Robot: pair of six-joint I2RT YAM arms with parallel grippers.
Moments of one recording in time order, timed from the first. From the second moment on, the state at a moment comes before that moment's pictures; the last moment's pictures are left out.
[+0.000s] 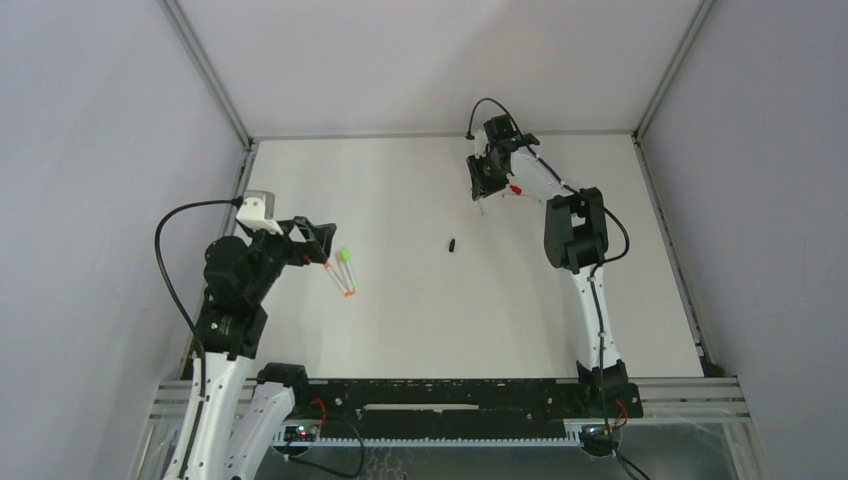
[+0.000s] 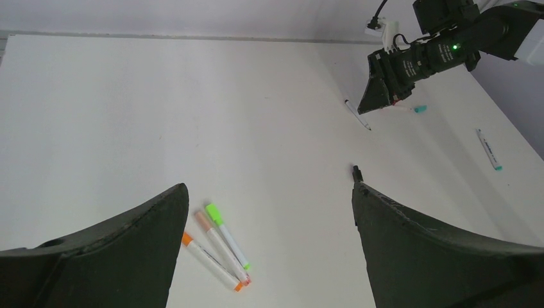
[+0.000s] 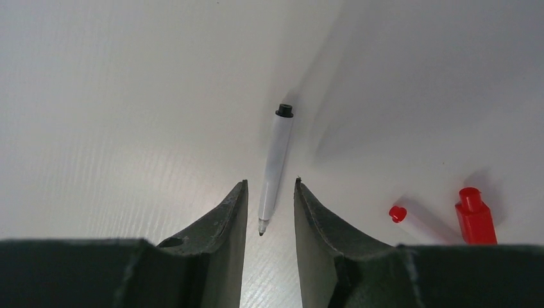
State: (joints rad) left arm -0.09 0.60 0.75 -0.30 0.22 -0.20; right arm 0.30 2.44 2.16 -0.77 -0.24 -0.05
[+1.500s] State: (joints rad) left arm 0.01 0.71 0.72 -0.17 0.53 -0.29; right arm 0.39 2.30 1.90 -0.76 -0.17 -0.07
